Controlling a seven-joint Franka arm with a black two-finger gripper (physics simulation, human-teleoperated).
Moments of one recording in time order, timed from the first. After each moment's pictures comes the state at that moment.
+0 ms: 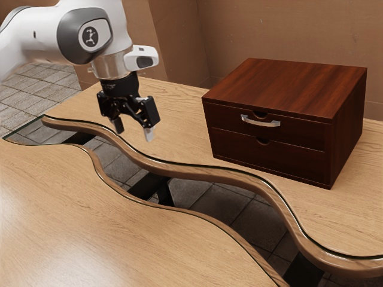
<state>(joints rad) 0.01 0.20 0.16 -1.26 -0.02 1.41 0.07</state>
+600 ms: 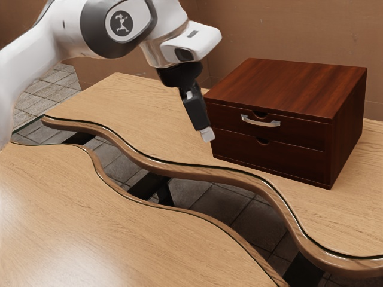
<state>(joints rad) -0.07 0.18 -0.04 -1.20 -0.10 1.53 0.65</state>
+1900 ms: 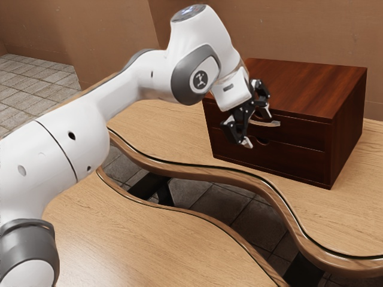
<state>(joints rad) -0.05 0.56 -0.05 -1.01 -0.09 1.91 1.54</state>
